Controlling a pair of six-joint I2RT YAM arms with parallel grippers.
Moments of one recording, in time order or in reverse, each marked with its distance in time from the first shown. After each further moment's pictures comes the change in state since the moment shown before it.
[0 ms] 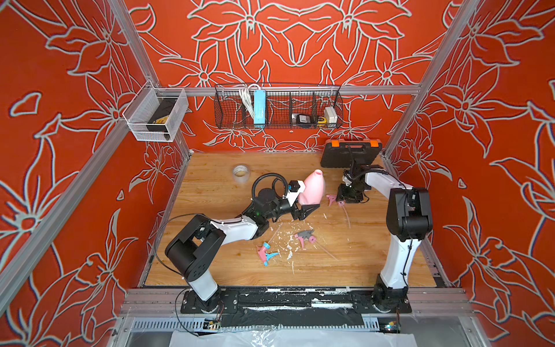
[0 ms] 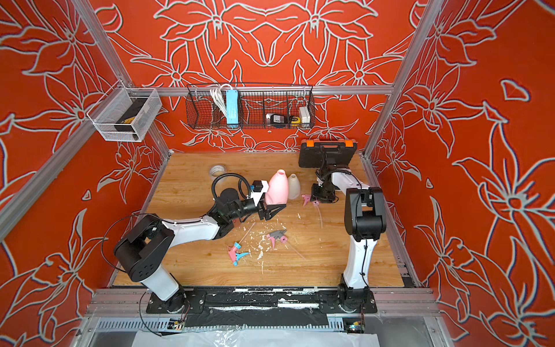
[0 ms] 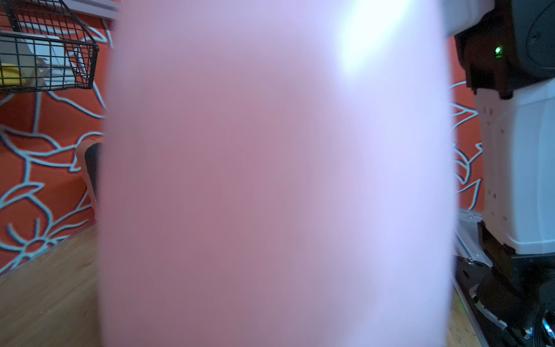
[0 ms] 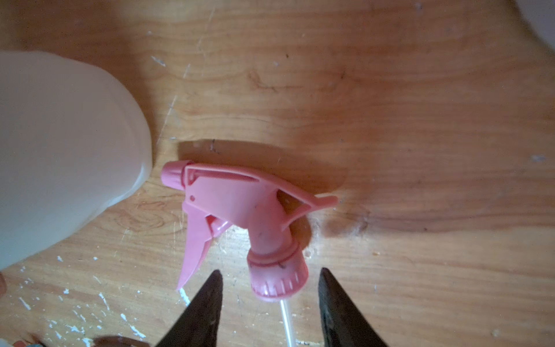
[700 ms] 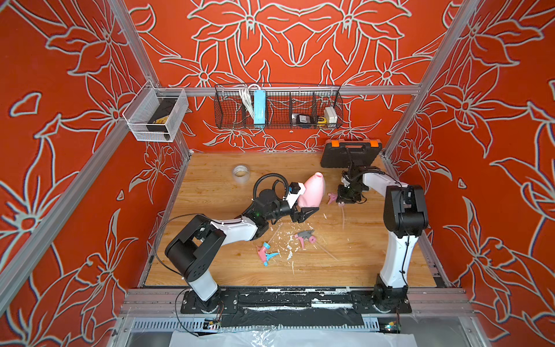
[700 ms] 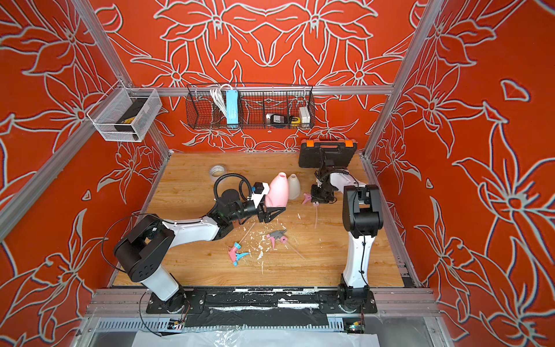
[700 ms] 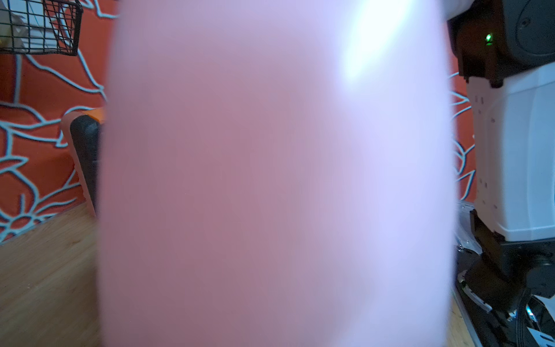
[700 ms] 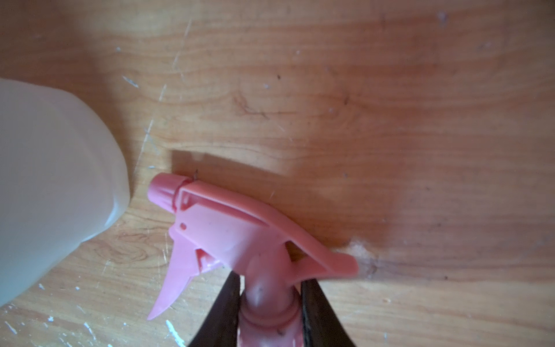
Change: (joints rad) left arm 0.000 -0.002 -0.016 -0.055 0.006 -0.002; right arm 0.001 0.036 -0.011 0.058 -0.005 0.021
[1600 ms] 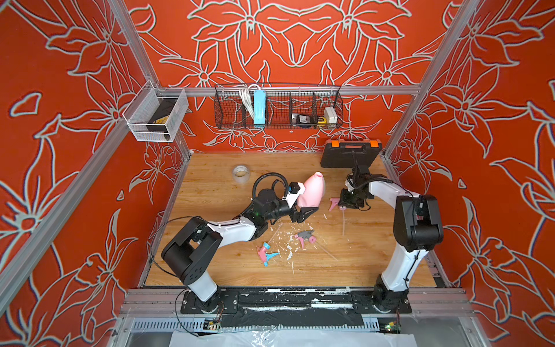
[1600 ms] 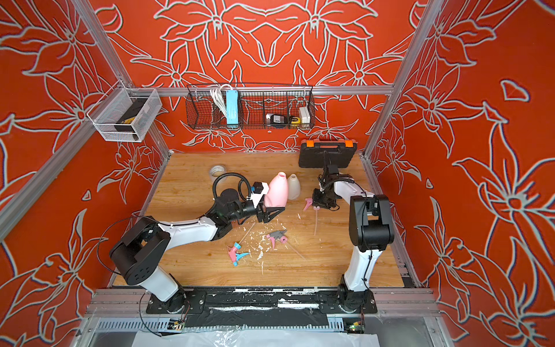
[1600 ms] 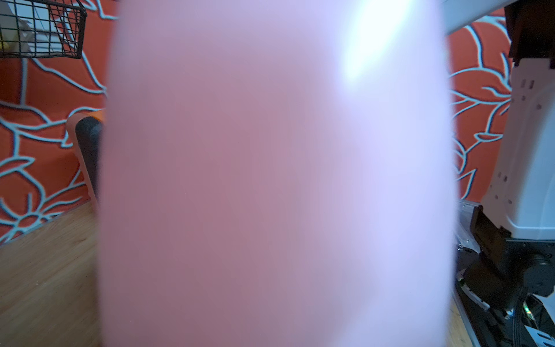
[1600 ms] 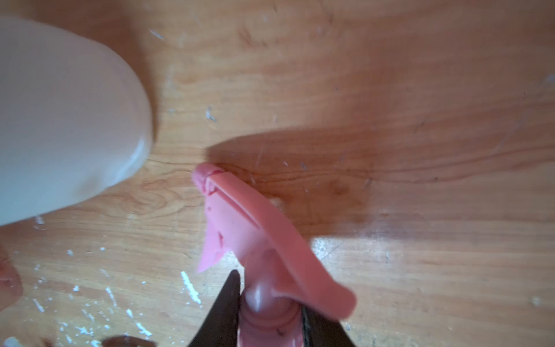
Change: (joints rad) left arm 0.000 -0.037 -0.007 -0.035 -0.010 0.011; right arm 0.000 -0.182 -0.226 0.102 -0.014 0.064
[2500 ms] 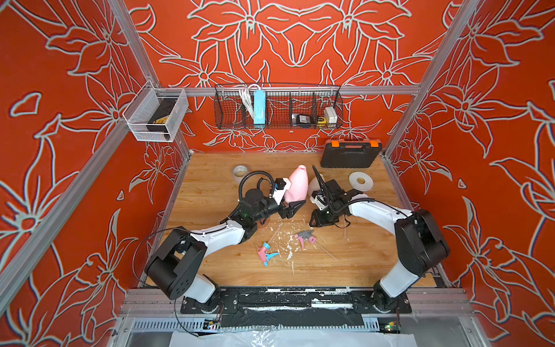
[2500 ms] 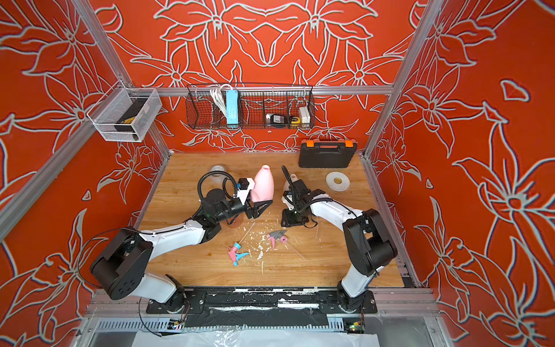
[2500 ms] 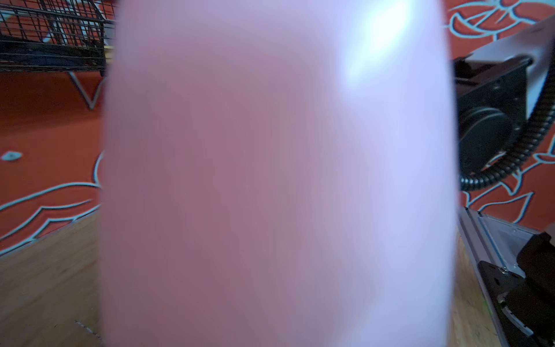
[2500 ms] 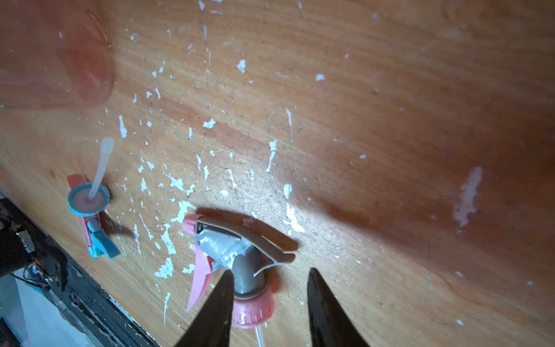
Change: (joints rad) left arm 0.084 -0.140 -0.084 -0.052 -0.085 -0.016; right arm 0.421 -0.204 -0.199 0.060 -0.122 -0.051
